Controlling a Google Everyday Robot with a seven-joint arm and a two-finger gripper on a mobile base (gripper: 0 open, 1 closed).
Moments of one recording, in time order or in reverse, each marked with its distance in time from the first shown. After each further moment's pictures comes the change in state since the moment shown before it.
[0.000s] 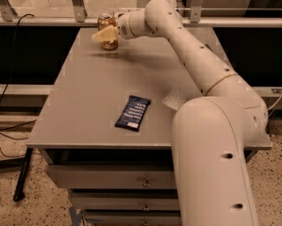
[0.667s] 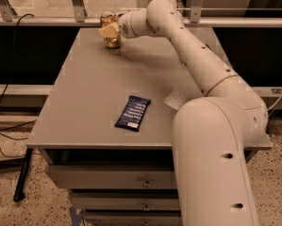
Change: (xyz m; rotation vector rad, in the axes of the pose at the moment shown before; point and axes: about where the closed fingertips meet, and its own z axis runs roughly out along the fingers) arm -0.002 -0.002 -0.002 -0.005 -0.013 0.025
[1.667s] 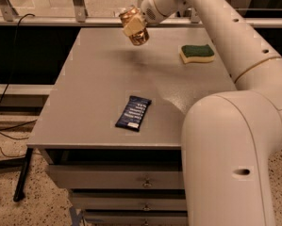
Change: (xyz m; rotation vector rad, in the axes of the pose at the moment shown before) arm -0.001 -0.005 -0.116 -0.006 0.303 -0.177
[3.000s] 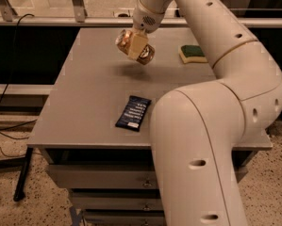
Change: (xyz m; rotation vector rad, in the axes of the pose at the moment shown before) arm 0.053 0.081 -0.027 -0.340 0.419 -0.367
